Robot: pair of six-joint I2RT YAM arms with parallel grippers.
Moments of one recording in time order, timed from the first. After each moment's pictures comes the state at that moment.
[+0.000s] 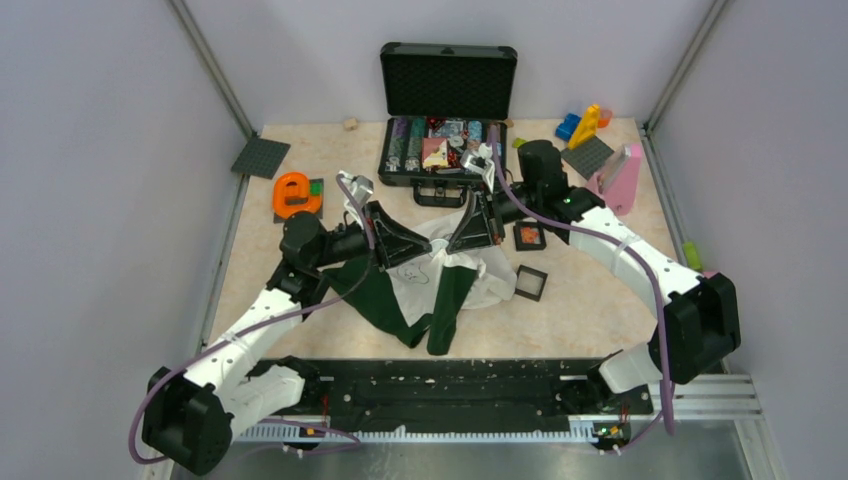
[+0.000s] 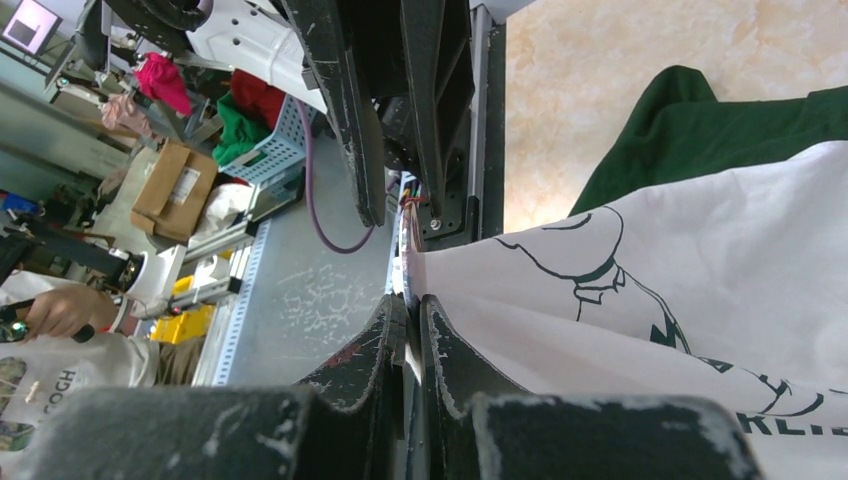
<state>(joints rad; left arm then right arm) -0.43 0.99 0.64 0.52 0.91 -0.61 0.52 1.44 1.21 -0.25 -1.25 0.18</state>
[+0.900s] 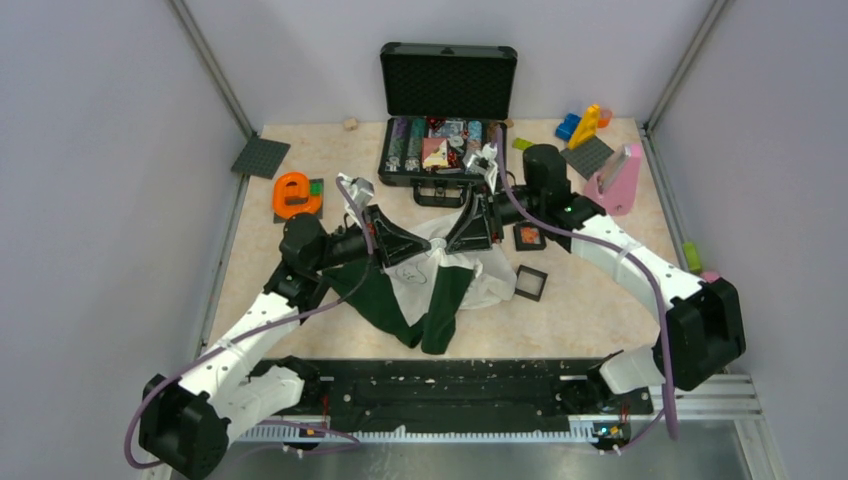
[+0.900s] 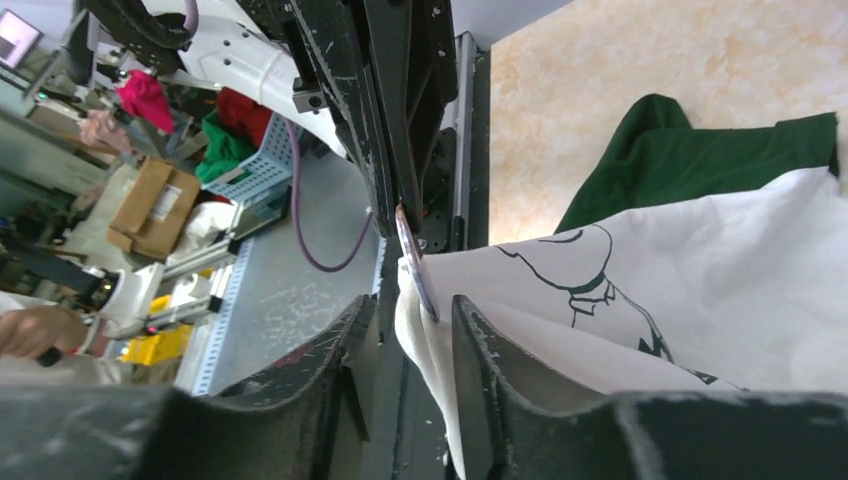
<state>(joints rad) -0.45 0.97 0.66 0.44 0.86 -0.55 0.53 1.42 1.15 -0.10 -1.22 0.26</state>
